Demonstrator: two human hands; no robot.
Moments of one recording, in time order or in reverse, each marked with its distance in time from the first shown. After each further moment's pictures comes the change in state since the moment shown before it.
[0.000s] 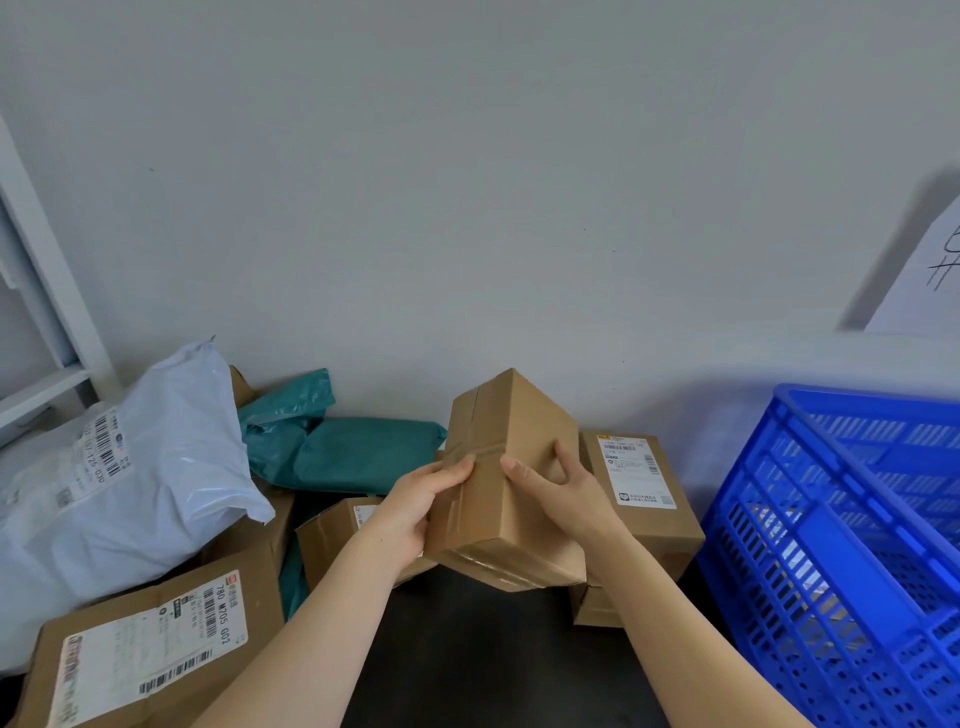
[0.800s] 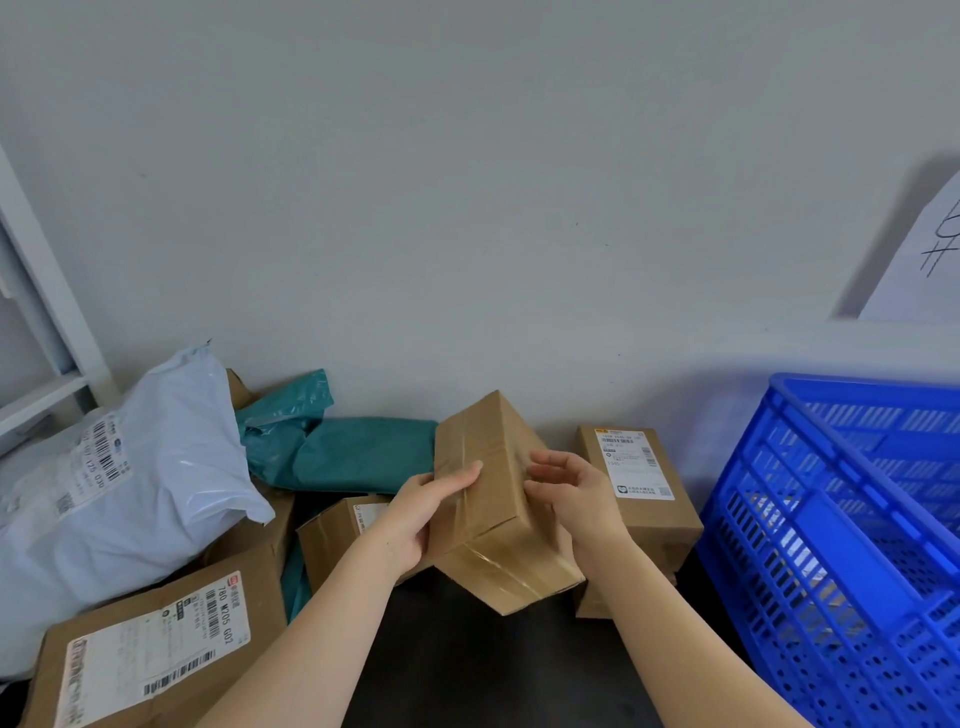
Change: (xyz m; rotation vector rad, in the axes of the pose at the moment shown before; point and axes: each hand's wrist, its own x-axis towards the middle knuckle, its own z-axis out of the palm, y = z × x) left_hand -0.003 -0.003 0.003 0.101 0.043 -0.056; right_hand 0.000 0.017 0.001 0.326 0.095 -0.008
